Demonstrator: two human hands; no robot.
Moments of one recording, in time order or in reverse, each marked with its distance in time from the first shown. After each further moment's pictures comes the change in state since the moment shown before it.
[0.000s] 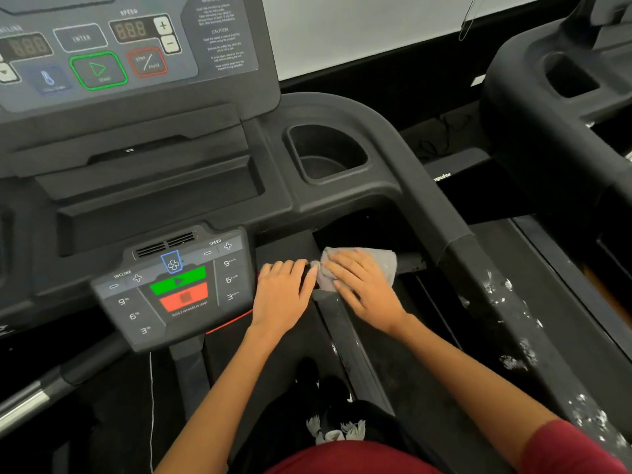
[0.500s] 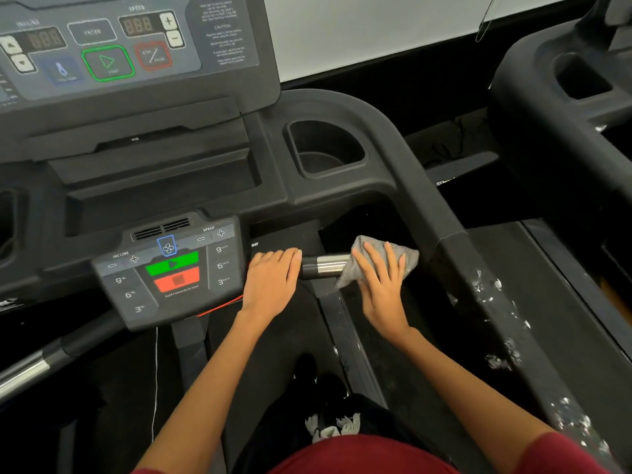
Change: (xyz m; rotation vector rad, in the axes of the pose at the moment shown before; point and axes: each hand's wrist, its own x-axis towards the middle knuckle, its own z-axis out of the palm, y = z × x) left_hand 0.001 0.001 0.001 0.004 0.001 -0.067; right_hand -0.040 0.016 0.003 -0.006 0.122 0.332
